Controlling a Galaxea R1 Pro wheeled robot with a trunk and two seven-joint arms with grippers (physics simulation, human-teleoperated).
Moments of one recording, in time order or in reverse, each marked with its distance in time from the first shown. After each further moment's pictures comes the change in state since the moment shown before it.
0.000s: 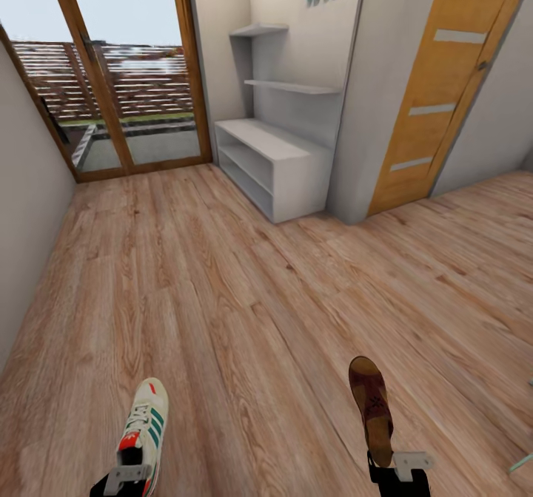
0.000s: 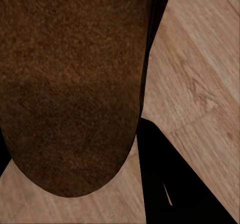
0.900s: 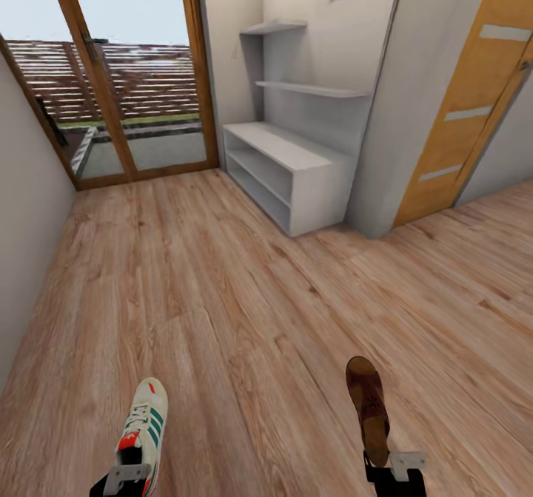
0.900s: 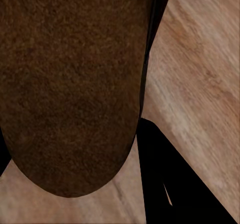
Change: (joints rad) left arm 0.000 0.000 0.000 -0.002 0.006 0.000 -0.001; right arm 0.000 0.014 0.000 0.000 0.000 0.000 0.000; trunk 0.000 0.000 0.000
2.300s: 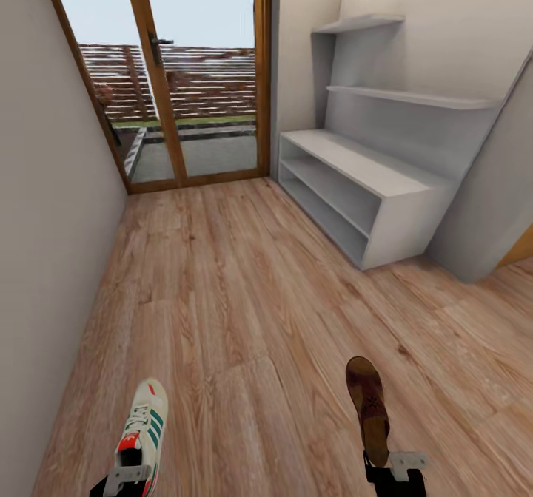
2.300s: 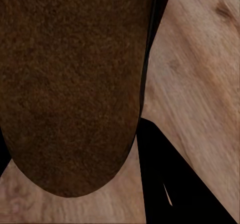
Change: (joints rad) left arm 0.000 0.000 0.000 0.007 0.000 0.000 -0.001; right arm 0.000 0.000 0.000 0.000 0.000 0.000 0.000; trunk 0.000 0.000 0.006
